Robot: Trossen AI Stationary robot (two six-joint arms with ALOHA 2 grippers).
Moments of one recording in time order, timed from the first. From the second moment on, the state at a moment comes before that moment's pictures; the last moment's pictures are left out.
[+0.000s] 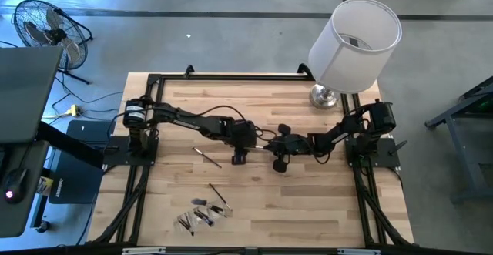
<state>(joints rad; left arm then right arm) 0.04 1.89 1.19 -0.31 -0.01 0.07 0.05 1.81 0.48 0.79 0.19 0.08</state>
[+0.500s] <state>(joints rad) 0.04 1.89 1.19 -0.29 0.02 0.08 0.05 1.81 0.57 0.76 0.15 0.02</state>
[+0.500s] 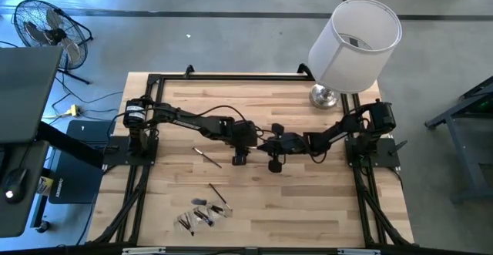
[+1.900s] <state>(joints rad) 0.04 1.91 1.20 -0.39 0.04 0.00 0.05 1.80 0.59 0.75 0.15 0.02</state>
